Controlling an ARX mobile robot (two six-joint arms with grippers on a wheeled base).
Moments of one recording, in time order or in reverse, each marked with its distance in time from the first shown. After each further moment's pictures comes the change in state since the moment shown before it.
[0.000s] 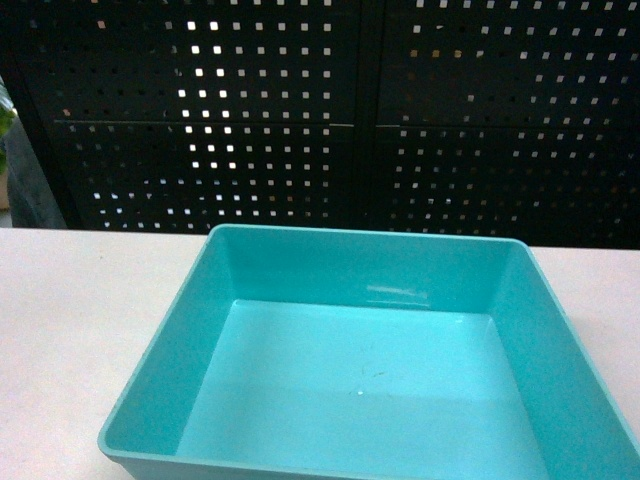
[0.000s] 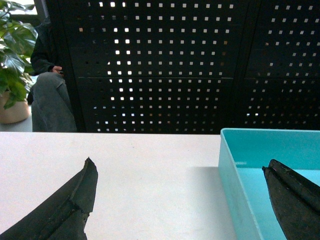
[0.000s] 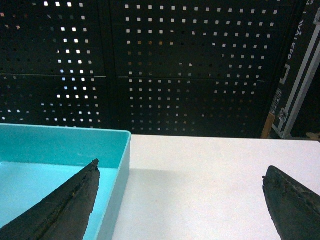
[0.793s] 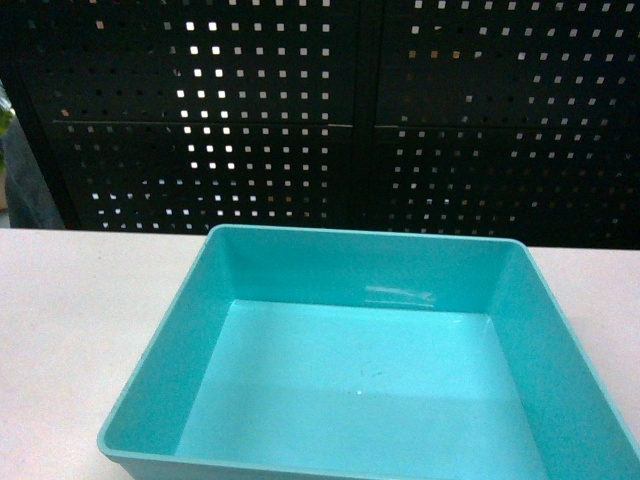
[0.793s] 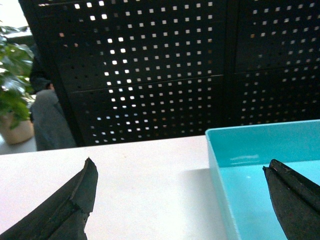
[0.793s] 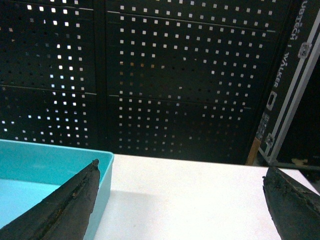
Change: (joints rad) left arm -0.476 0.238 -0.001 0.249 -0.459 0.120; right arm -0.245 0.183 -0.007 0.267 -0.252 -0.053
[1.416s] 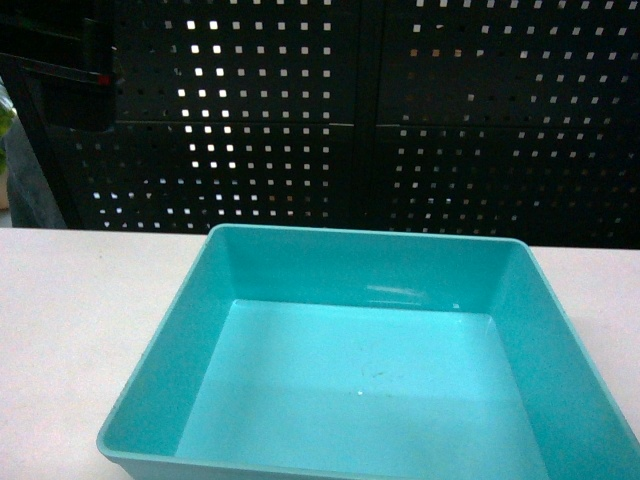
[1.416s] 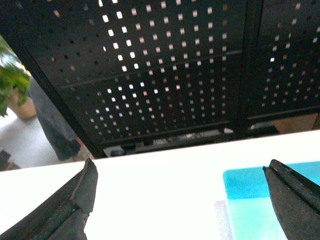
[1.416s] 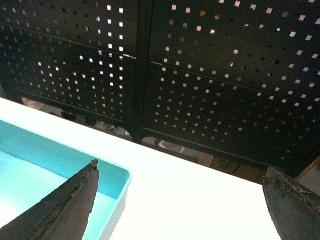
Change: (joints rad) left arm 0.137 1.012 0.692 0.056 0.089 -0.010; right arm 0.125 1.104 0.573 0.270 -0.115 -0.144
